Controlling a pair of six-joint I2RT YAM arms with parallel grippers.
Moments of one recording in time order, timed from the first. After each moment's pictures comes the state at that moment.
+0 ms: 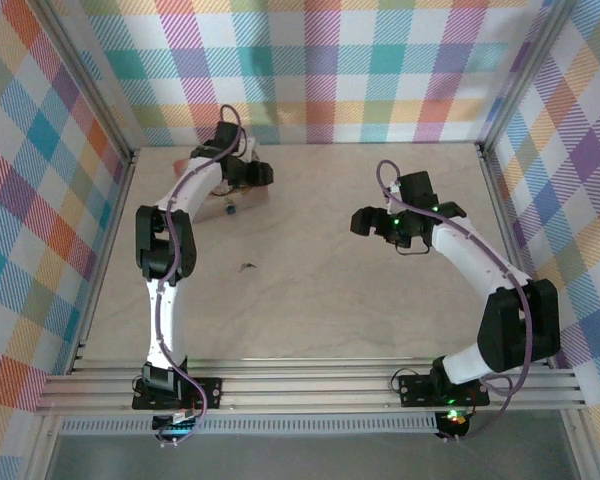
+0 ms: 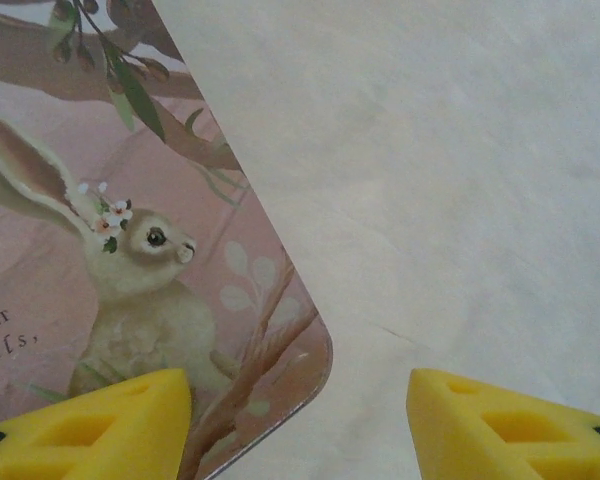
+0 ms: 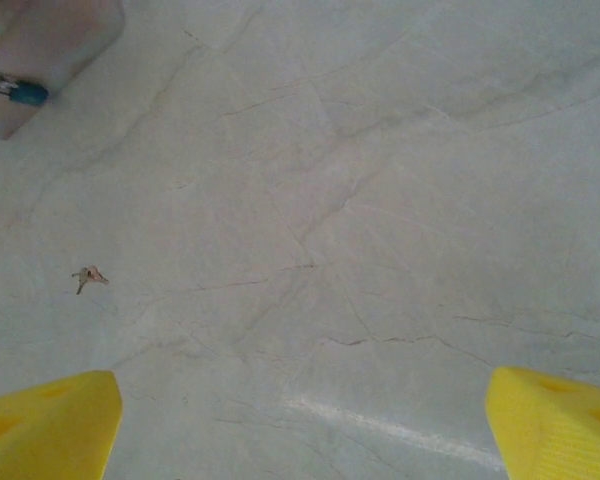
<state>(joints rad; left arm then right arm) -0.23 2.25 2.00 -0.73 0.30 -0.21 0.28 1.46 1.12 -0.64 -0.36 0.44</state>
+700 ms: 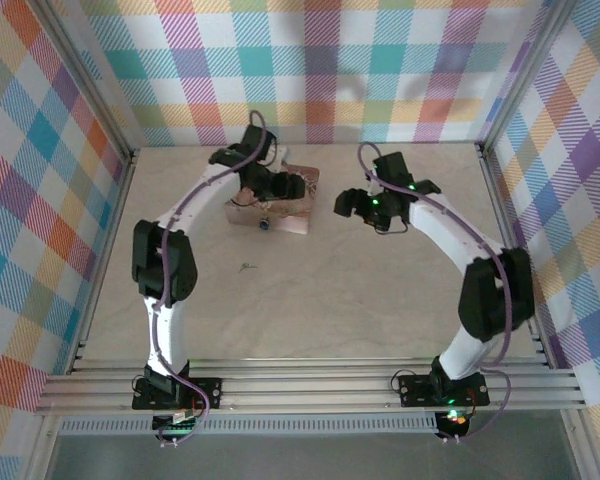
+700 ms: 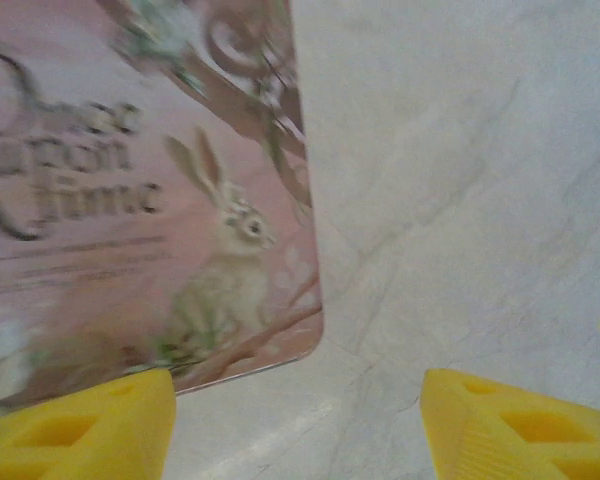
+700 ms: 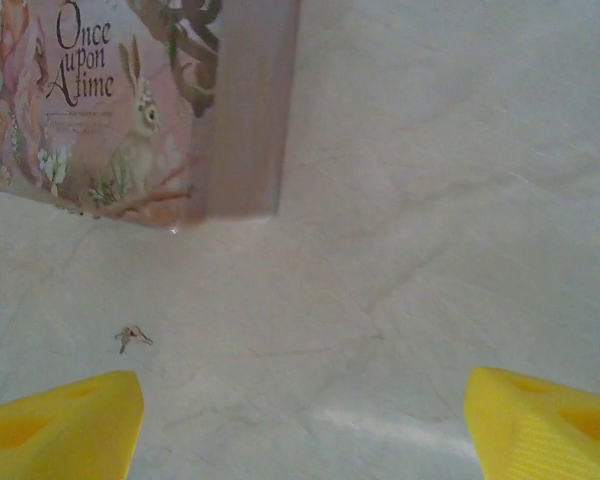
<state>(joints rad) -0.37 2.03 1.90 -0.85 0.35 -0.31 0.38 1.72 1.41 -0.66 -0.31 0.59</state>
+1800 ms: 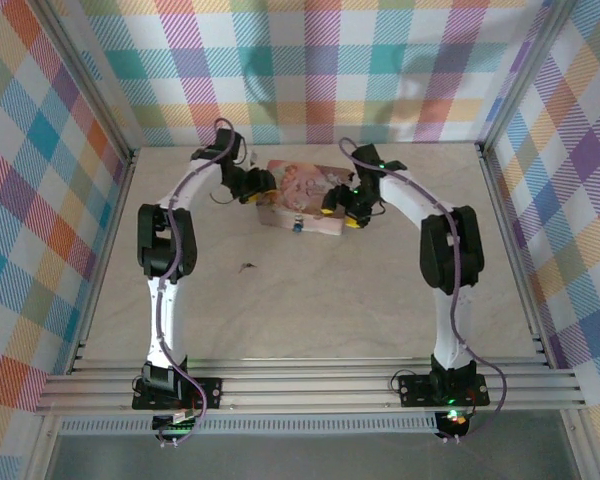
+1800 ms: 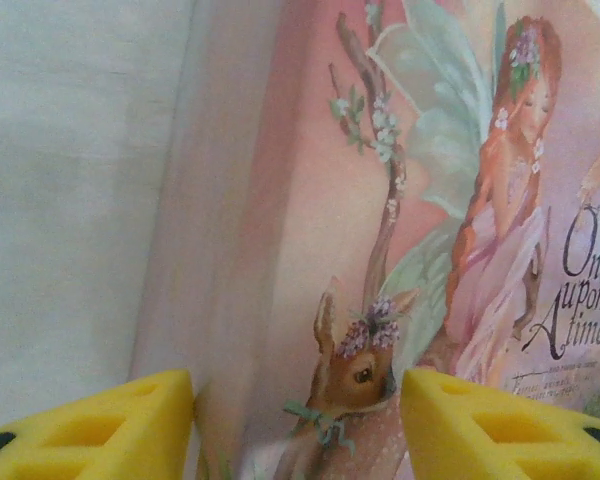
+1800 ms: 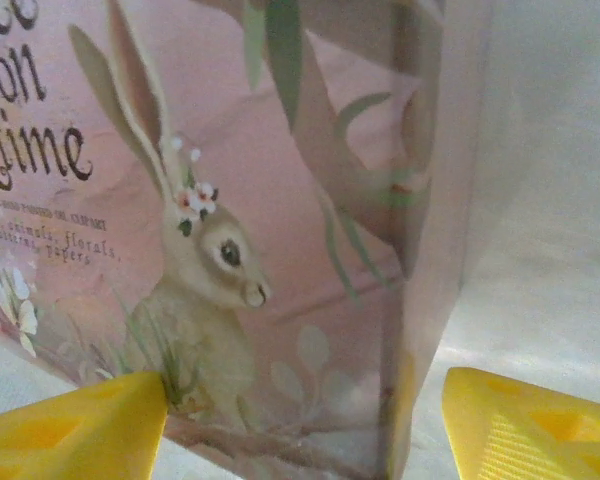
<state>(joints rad) -0.22 2.29 2.02 -0.81 0.48 -0.45 0.34 2.08 1.69 -0.82 -0.38 0.64</state>
